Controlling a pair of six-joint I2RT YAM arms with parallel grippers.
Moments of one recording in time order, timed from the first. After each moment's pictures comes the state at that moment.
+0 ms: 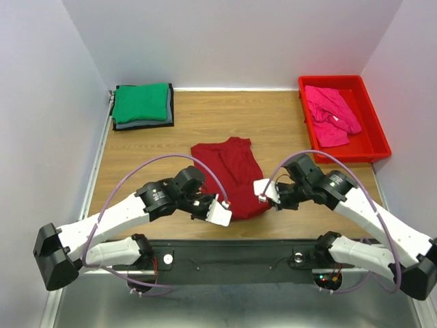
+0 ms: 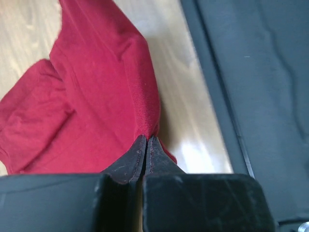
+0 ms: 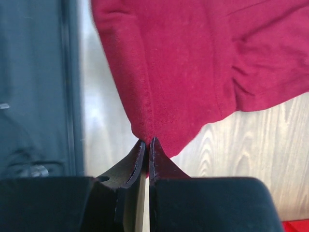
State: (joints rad) left arm -0.96 1.01 0.78 -0.58 0.48 0.85; right arm 0.70 1.00 0.89 -0.92 -0.42 -0.85
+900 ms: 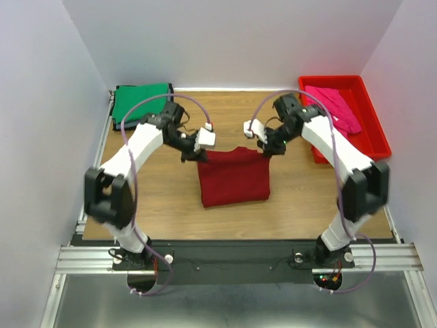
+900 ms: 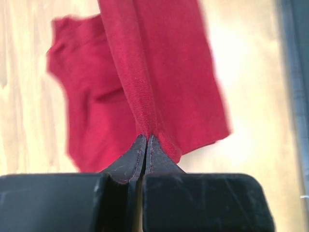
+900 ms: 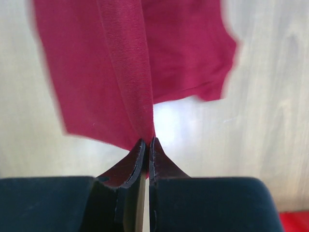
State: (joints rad) left arm -0.38 1.53 1.33 -0.98 0.86 1.20; right arm 0.40 1.61 1.49 -1.09 -0.51 -1.08
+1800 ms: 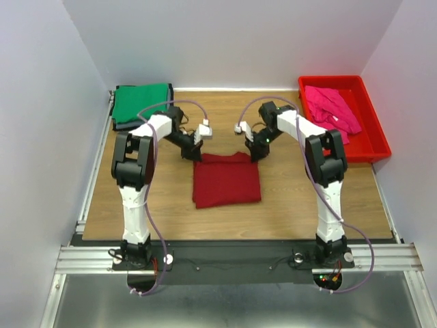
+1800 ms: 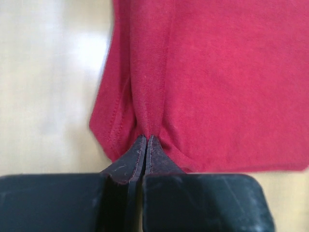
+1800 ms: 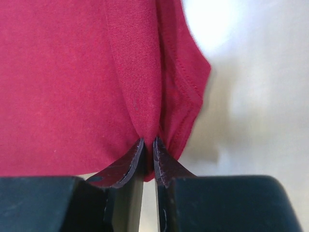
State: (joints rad) left arm -0.21 2.19 1.66 -0.94 0.85 1.16; right arm 0.33 2.28 1.88 -1.04 -0.66 -1.04
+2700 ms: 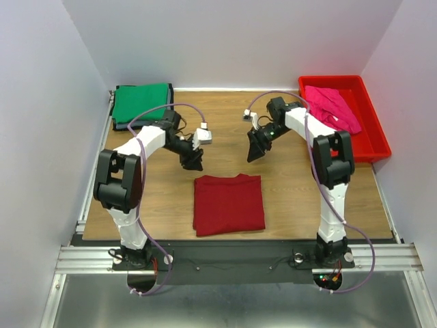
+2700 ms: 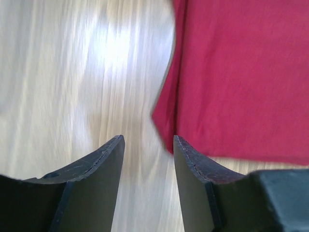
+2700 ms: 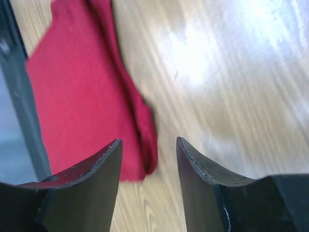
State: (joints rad) left arm -0.23 1.83 1.29 -0.80 0.84 1.01; right arm 0.29 2.13 1.74 -1.05 -0.87 -0.61
